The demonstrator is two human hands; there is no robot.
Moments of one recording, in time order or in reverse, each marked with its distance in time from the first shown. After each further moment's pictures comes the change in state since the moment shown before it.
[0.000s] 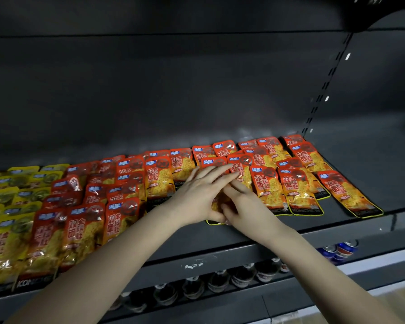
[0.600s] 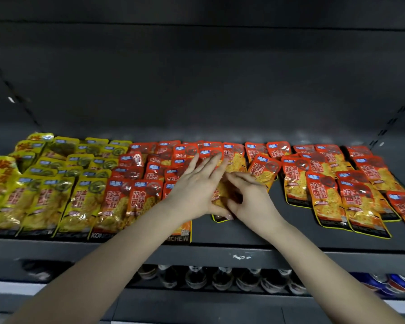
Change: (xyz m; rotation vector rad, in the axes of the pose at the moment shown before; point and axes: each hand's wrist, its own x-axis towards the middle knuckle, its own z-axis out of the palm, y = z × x) left_hand -0.081 -0.046 -0.021 0.201 0.050 -0.298; right_hand 0.039 -0.061 0.044 0.103 -0.050 -0.031
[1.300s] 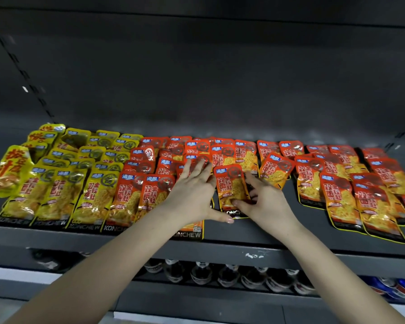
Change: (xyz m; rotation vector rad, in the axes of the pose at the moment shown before) left_hand -0.023 -0.012 -0.002 0.092 -0.226 -0.119; right_hand -0.004 -0.004 0.001 -0.058 -0.041 0.176
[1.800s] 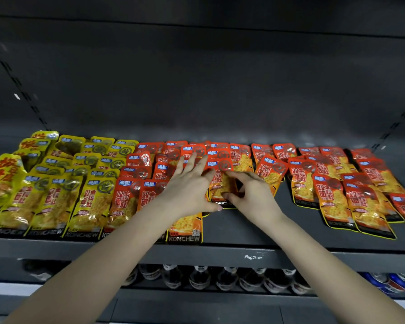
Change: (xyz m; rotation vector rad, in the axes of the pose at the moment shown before) left_hand 0.010 -0.013 -0.007 -0.084 0.031 -0.001; right_hand 0.019 -0.009 0.008 -0.023 0.074 -0.047
